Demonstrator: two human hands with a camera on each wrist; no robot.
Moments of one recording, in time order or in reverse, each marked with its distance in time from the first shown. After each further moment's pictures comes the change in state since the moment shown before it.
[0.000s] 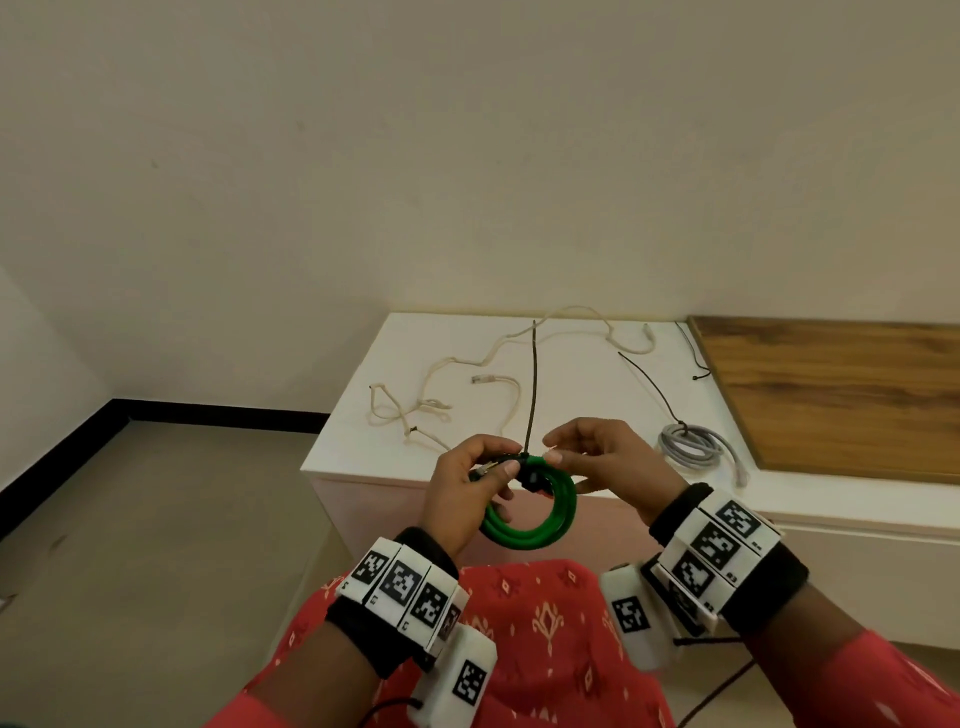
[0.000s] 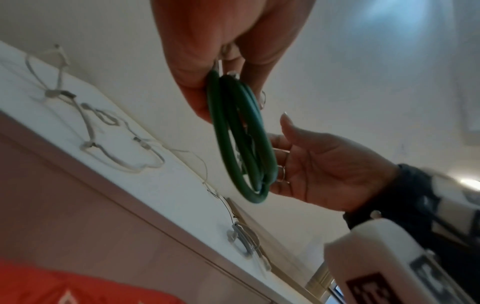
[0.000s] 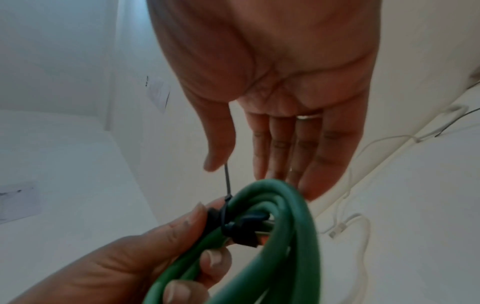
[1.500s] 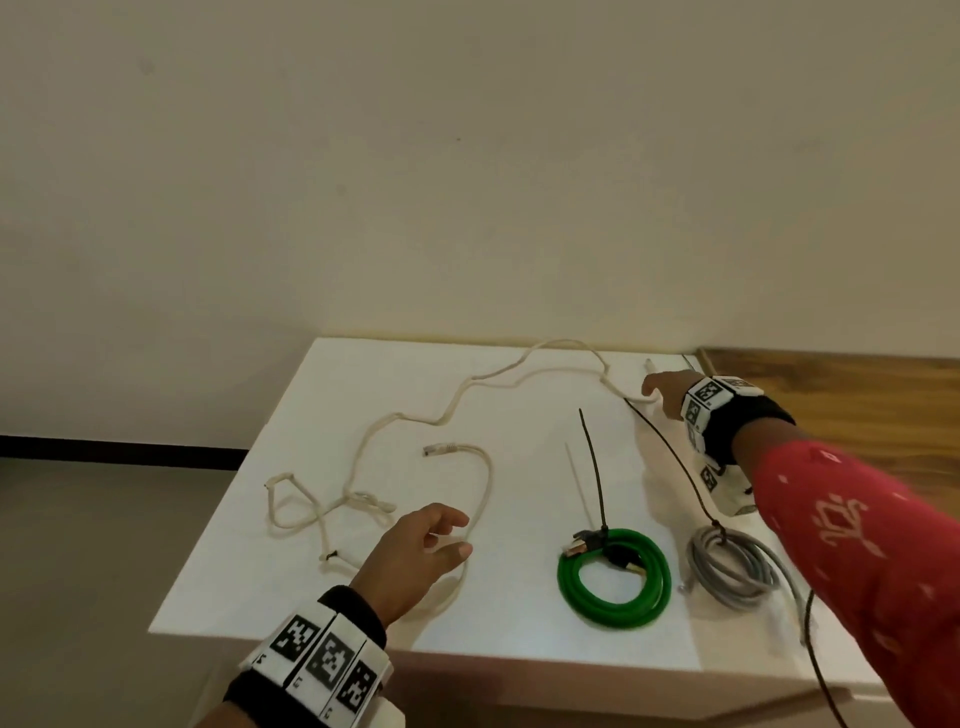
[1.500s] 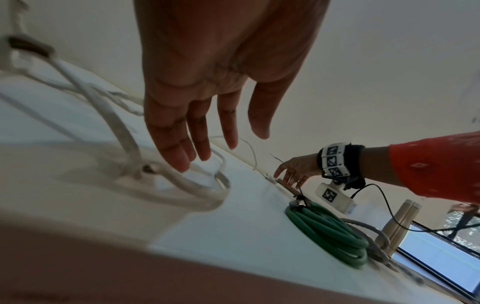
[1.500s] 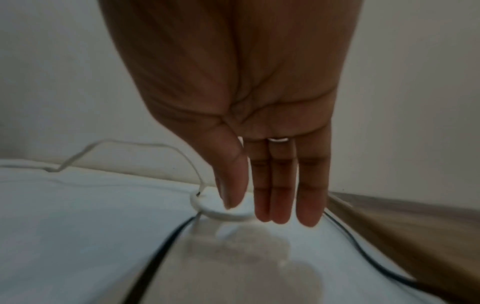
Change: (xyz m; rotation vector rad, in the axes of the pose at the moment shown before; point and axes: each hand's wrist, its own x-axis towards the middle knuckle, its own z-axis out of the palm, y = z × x) left_hand 0.155 -0.077 -0.033 0.458 -0.177 -0.272; right_hand 0.267 0.076 -0.194 -1.230 0.044 0.433
